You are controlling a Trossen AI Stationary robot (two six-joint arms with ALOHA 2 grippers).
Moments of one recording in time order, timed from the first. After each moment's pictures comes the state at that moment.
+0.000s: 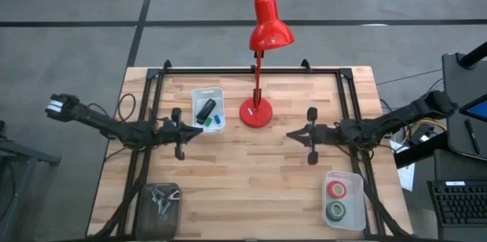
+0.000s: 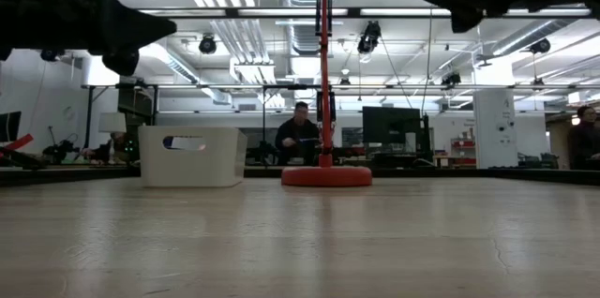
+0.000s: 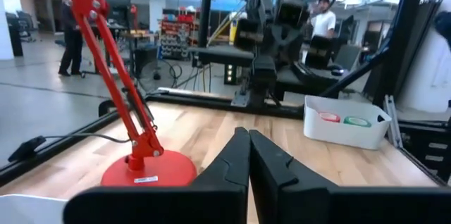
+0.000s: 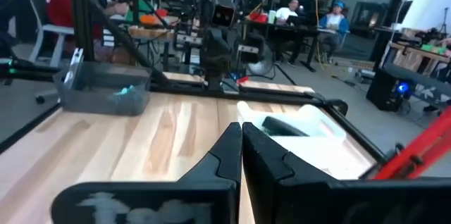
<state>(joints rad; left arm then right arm) -0.26 0.63 0.04 0.73 -0.42 -0.06 0.27 0.90 0.32 0.55 0.33 -0.08</state>
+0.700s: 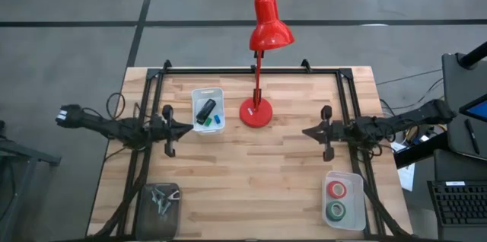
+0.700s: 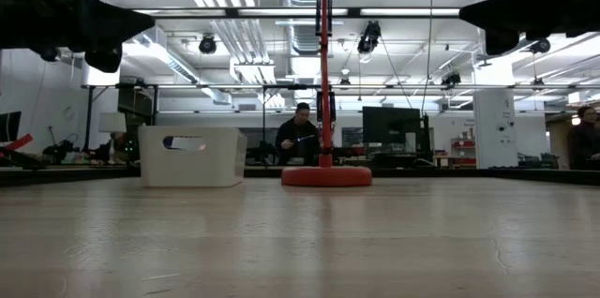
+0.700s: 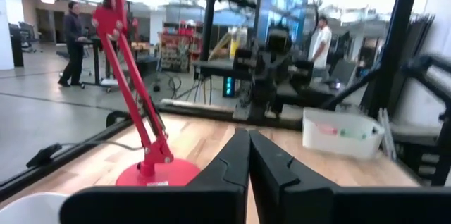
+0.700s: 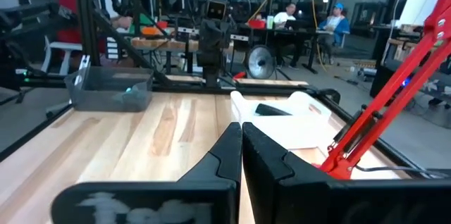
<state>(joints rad) -0.26 0.23 0.01 0.33 -0.42 -0.04 0.25 0.43 0.12 0.31 0.31 -0.03</state>
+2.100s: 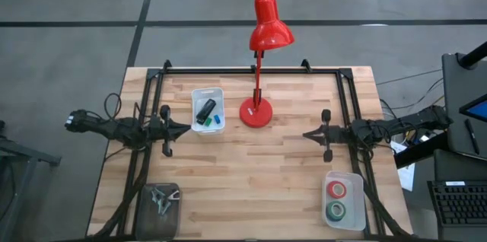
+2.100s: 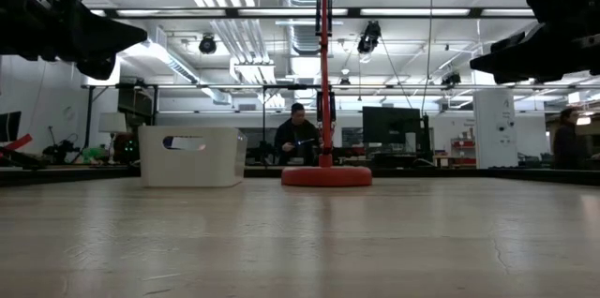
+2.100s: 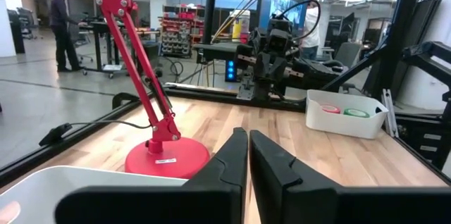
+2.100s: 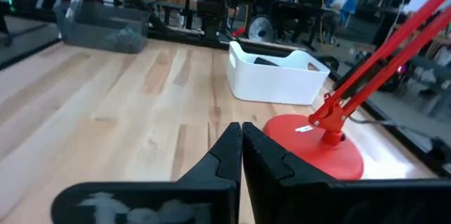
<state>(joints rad) -0.26 0.00 0.02 0.03 -0.43 -0.06 0.21 0.28 0.01 0.14 0.26 -0.09</state>
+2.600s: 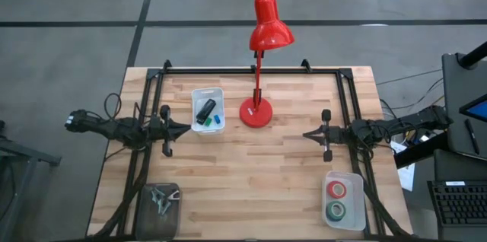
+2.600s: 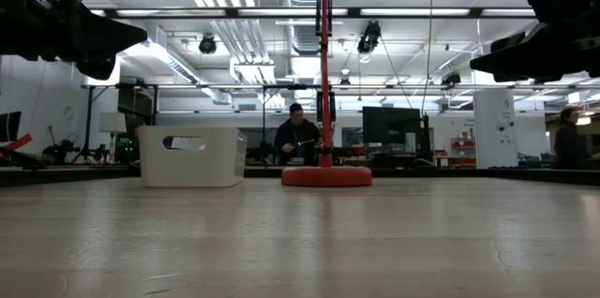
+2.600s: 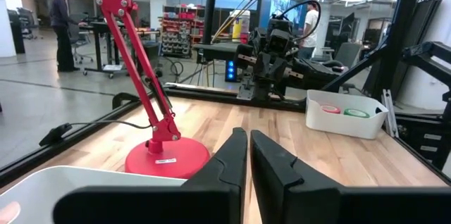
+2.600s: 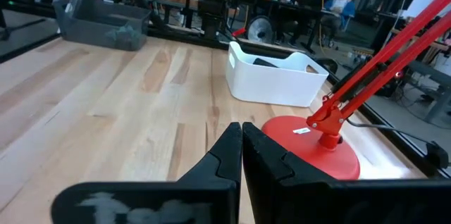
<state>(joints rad) -0.26 0.00 0.02 0.03 -0.43 -0.06 0.21 0.28 0.01 0.14 0.26 -0.13</state>
